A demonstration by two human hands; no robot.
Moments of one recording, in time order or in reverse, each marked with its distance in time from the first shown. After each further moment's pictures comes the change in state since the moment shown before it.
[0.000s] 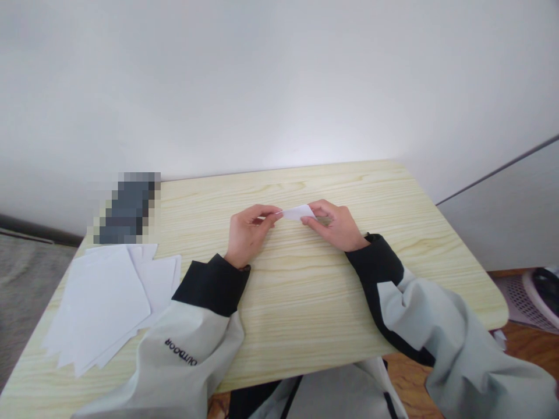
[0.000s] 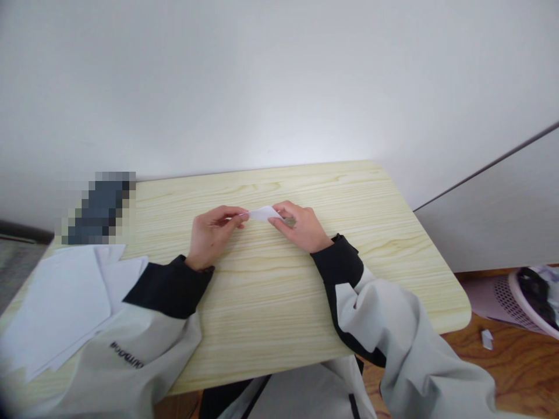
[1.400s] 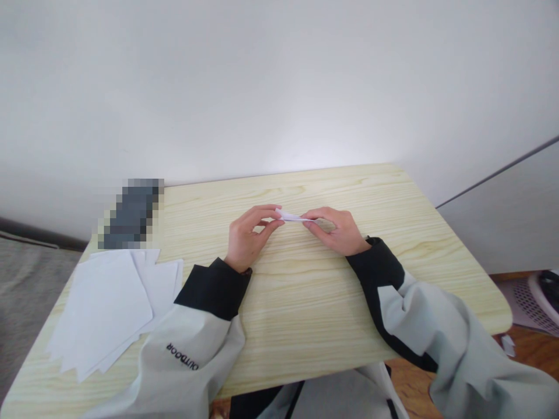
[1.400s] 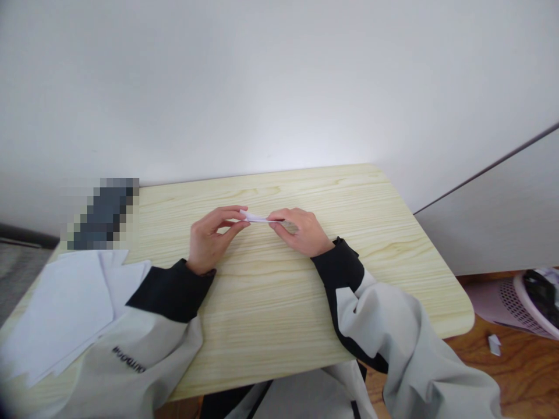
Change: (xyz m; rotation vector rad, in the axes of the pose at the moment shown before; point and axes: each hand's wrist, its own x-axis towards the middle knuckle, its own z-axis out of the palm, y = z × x) left_hand -0.002 0.005 -0.007 0.169 -0.006 0.314; right_hand 0.000 -0.004 -0.006 -0.109 0.043 -0.300
